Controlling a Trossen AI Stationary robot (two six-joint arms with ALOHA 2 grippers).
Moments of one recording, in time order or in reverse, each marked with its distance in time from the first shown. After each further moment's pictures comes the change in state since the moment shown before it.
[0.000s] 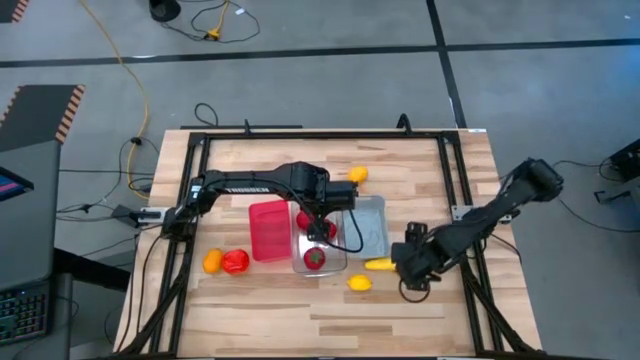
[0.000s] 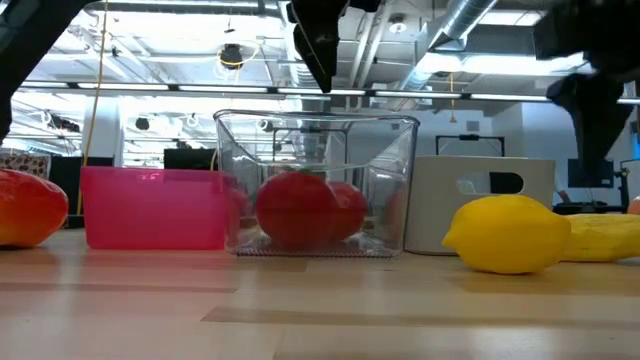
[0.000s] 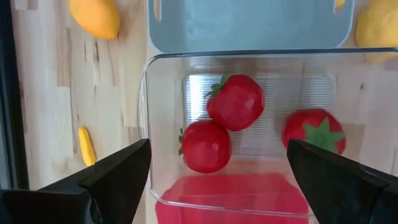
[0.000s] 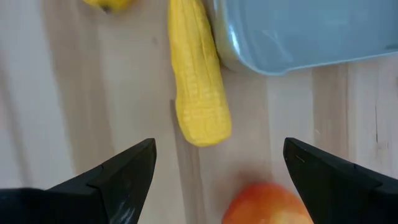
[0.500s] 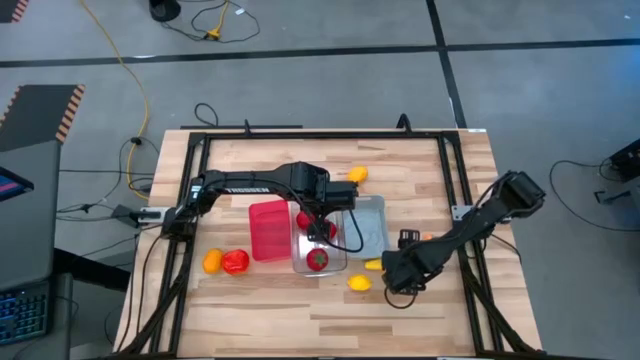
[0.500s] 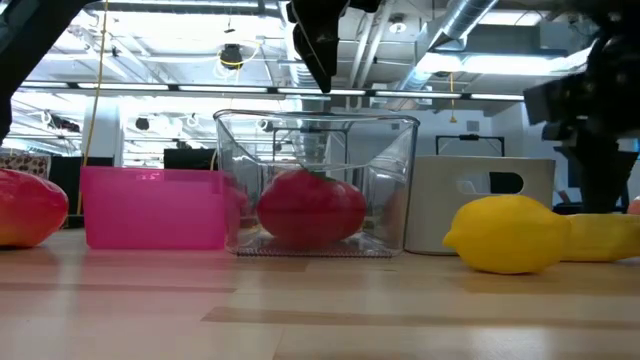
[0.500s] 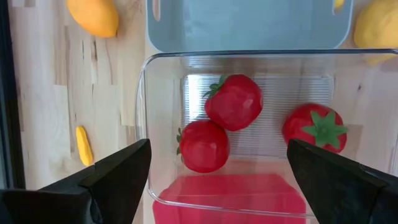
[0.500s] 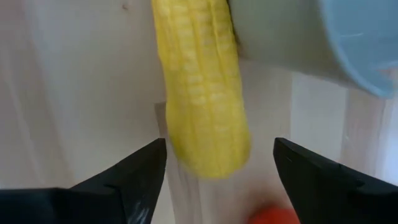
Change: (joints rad) left arm -0.001 0.000 0.000 0.000 0.003 -0.007; right arm -0.003 0.233 0.000 0.056 0.008 0.001
